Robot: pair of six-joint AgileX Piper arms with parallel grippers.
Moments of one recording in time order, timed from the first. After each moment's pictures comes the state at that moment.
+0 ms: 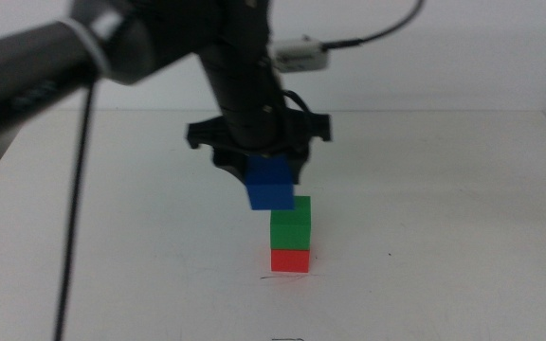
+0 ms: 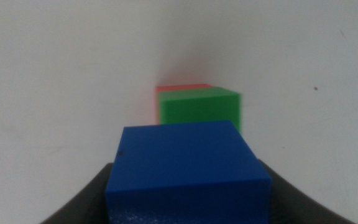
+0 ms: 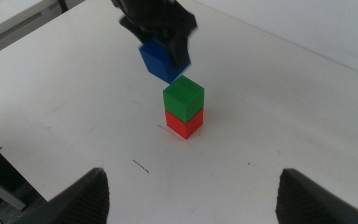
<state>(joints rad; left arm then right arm) -0.62 1.88 -1.78 -0.06 1.24 -0.50 0.59 0.63 -1.08 0.11 1.05 -0.07</state>
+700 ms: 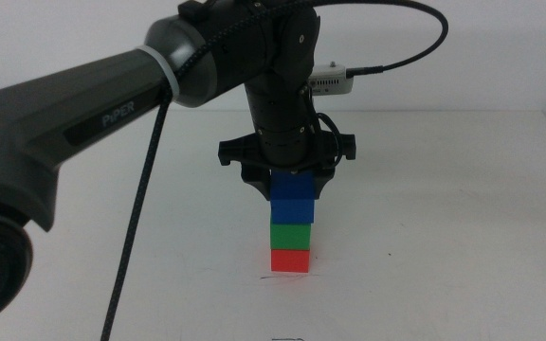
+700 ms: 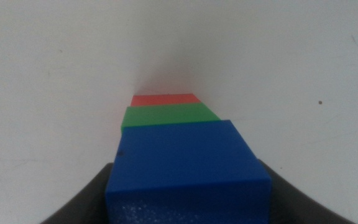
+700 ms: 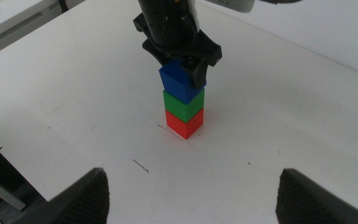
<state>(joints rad) -0.67 2.00 -1.86 -0.04 1.24 -0.58 0.59 0.63 -1.08 0.11 1.05 -0.07</state>
